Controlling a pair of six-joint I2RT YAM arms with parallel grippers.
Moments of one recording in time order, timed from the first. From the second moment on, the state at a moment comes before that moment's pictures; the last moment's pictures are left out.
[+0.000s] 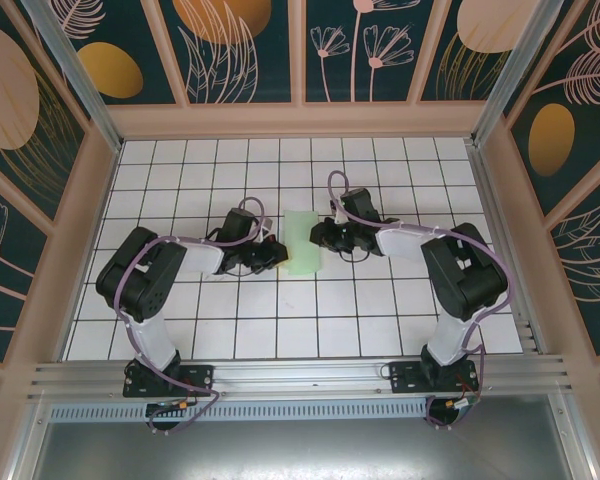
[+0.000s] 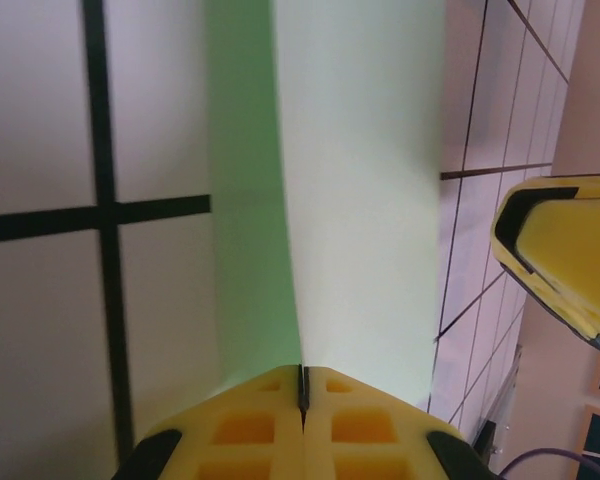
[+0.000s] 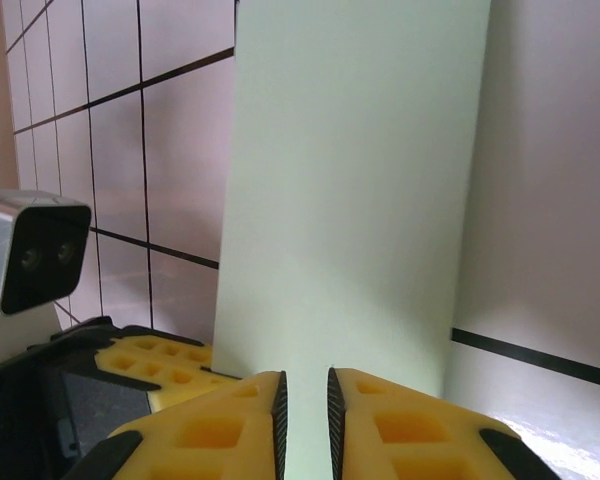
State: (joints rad) left arm -0.49 1.82 0.77 0.24 0.64 -0.91; right arm 0.52 1.77 0.93 0.01 -0.48 0.75
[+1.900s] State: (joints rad) left arm -0.51 1.95 0.76 0.67 0.78 -1.17; right arm 0.49 1.70 0.86 0.04 -0.59 0.75
